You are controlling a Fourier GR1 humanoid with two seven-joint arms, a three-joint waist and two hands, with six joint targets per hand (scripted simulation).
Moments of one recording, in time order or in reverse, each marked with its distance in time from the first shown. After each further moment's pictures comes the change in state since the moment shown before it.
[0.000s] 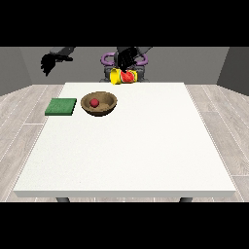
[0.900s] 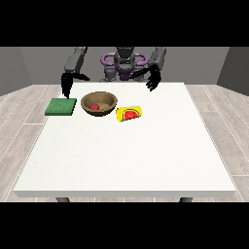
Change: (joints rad) left arm 0.434 -0.065 0.453 -0.471 1.150 0.199 -0.428; right arm -0.097 0.156 0.026 -0.059 0.035 -0.219 -0.008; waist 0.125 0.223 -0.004
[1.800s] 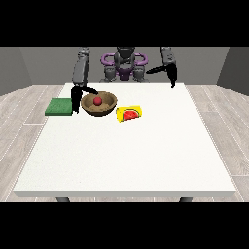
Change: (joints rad) left arm 0.138 0.112 0.124 -0.143 0.206 -0.287 -0.169; right arm -0.149 0.029 -0.011 0.342 0.020 -0.111 -0.180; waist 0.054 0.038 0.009
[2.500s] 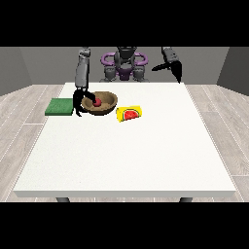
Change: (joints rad) left arm -0.012 0.012 -0.006 -0.116 0.007 -0.049 0.015; right arm 0.002 -0.031 -0.001 0.112 0.050 -0.192 -0.118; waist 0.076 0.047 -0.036
